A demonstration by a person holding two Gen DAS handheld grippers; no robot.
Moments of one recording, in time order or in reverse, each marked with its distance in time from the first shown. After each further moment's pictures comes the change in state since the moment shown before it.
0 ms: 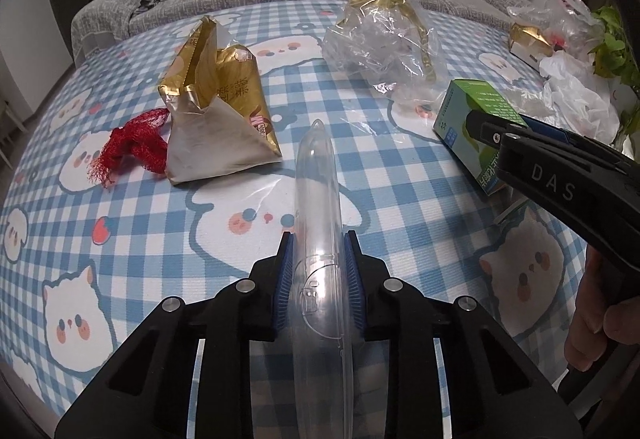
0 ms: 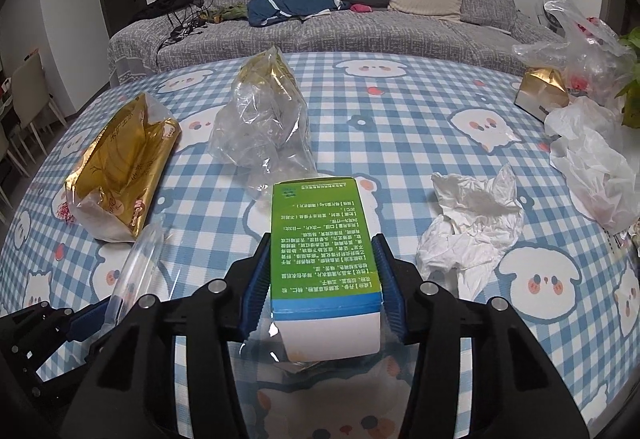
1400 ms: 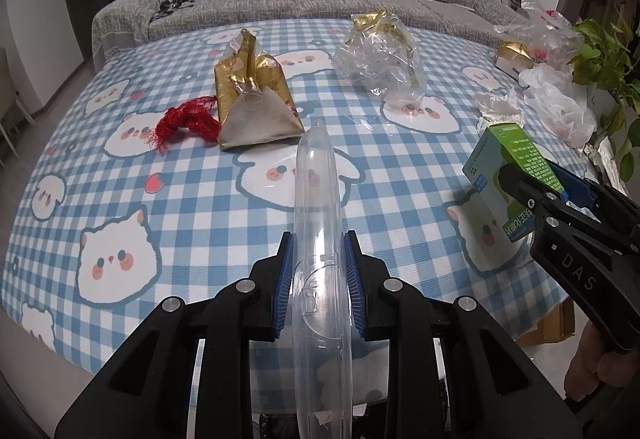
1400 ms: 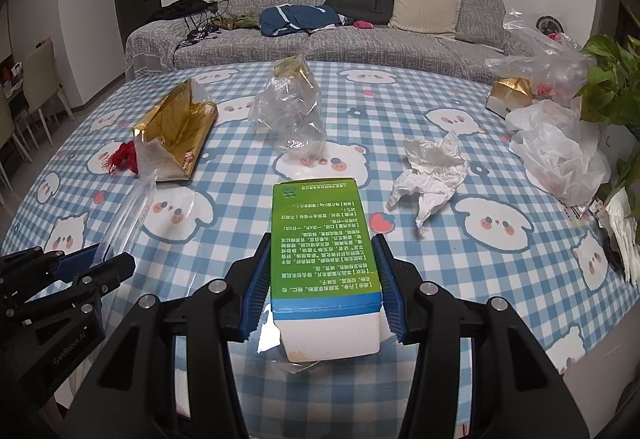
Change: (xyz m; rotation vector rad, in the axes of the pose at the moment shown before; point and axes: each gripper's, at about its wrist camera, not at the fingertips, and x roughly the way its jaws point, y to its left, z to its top) left arm -0.069 0.010 -0.042 -0.033 -0.053 0.001; right arm -0.091 0.011 -0.059 -0.044 -0.051 -0.010
